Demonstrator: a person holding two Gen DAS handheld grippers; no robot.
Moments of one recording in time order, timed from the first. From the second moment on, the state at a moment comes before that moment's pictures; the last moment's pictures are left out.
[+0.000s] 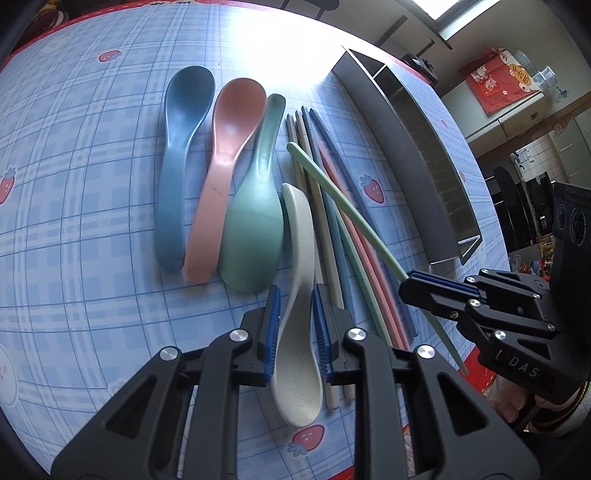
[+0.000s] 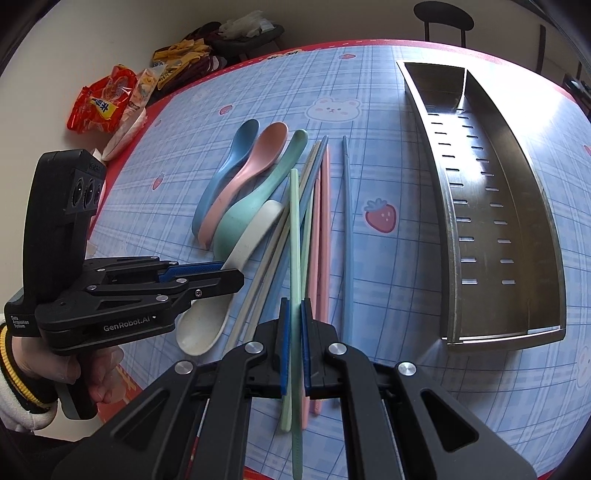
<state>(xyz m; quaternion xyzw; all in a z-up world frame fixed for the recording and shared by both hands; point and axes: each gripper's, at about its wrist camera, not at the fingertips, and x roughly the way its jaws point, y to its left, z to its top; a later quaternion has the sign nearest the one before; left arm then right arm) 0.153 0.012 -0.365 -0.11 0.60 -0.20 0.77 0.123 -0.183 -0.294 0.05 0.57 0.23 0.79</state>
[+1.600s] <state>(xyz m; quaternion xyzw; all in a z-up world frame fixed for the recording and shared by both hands) 0.100 -0.016 -0.311 -0.03 0.54 -0.16 0.83 0.109 -0.243 -0.285 0.15 0.53 0.22 0.81</state>
